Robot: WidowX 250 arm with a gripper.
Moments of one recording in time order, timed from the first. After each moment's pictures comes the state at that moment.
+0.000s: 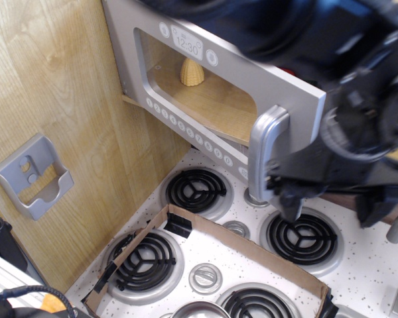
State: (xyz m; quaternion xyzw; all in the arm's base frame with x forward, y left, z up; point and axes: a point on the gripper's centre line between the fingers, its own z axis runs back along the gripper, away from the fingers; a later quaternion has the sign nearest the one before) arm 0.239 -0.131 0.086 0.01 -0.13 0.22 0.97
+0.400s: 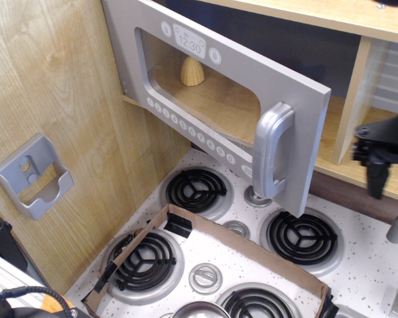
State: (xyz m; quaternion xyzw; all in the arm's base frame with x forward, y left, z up) arm 0.288 -0.176 0.096 -0.04 -0.10 0.17 0.98
